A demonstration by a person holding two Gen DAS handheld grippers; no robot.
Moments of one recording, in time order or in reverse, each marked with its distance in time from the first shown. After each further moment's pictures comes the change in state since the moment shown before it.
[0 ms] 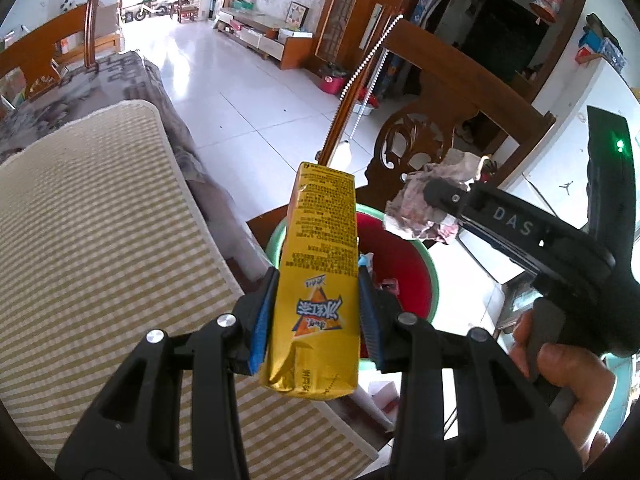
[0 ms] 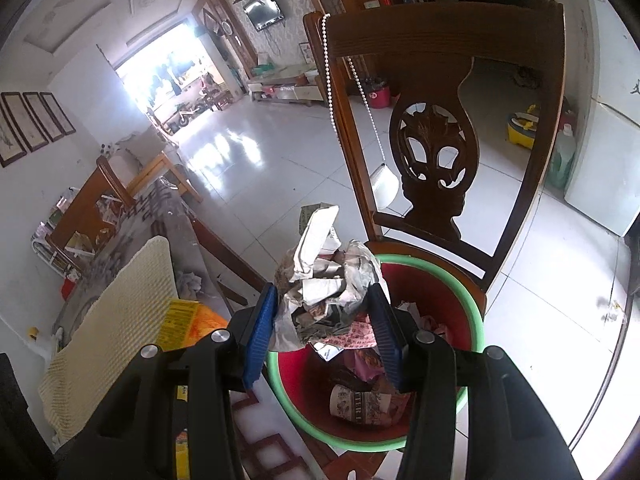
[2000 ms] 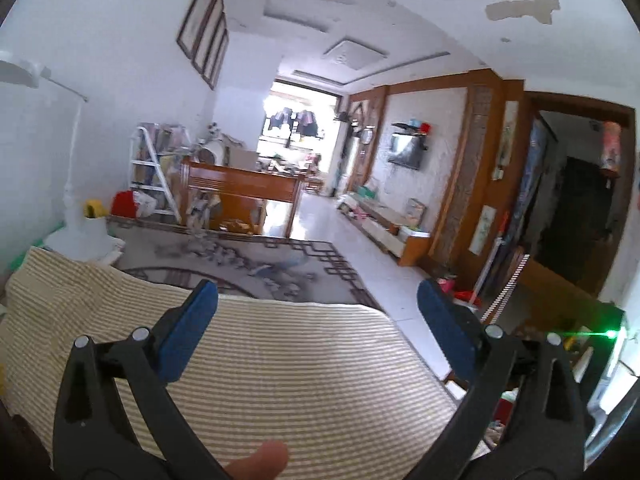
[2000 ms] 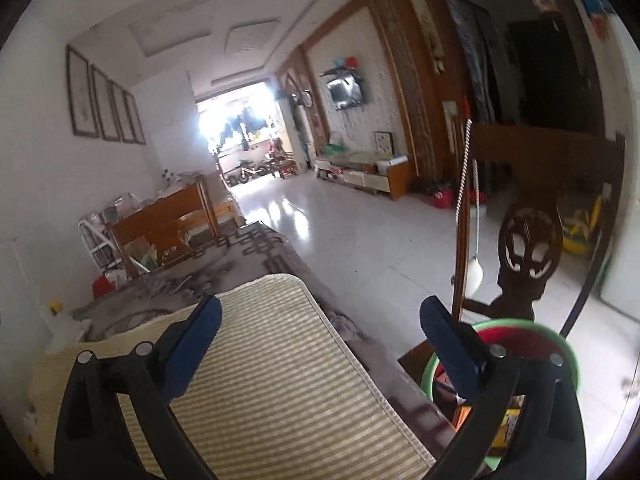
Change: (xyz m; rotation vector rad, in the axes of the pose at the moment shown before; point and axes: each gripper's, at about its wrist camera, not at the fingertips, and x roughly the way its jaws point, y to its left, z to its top) left arm -0.238 0.198 -0.018 -0.206 -0.741 0.403; right arm -0.034 0.182 -0.060 -0.200 -0.356 0.129
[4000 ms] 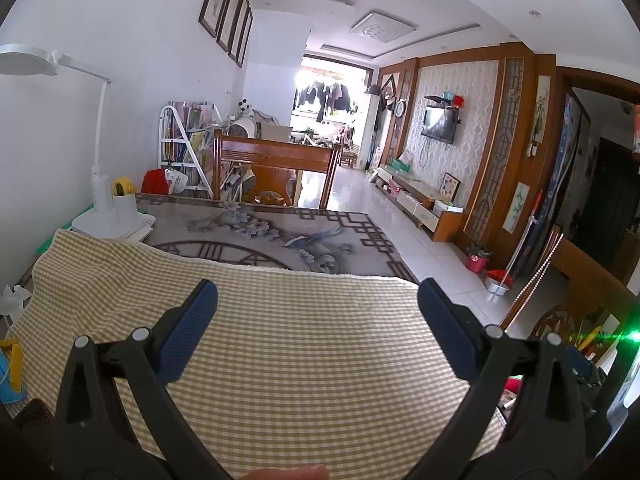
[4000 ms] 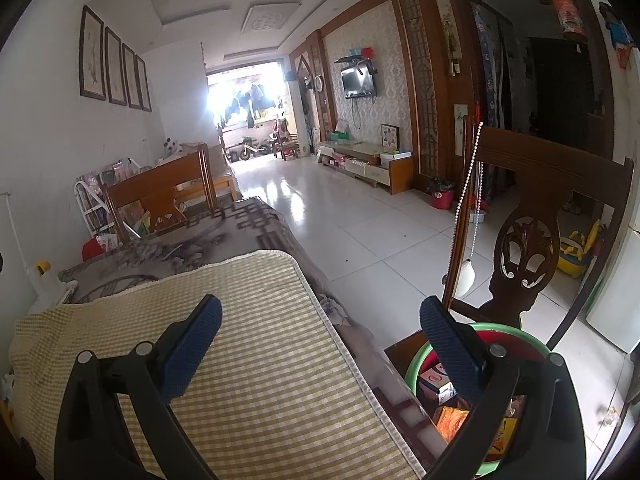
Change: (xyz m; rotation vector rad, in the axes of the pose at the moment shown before) left arm 0.002 0.018 -0.015 0.000 0.096 0.106; right arm 0.003 0.010 -0.018 -0.136 0.054 -0.014
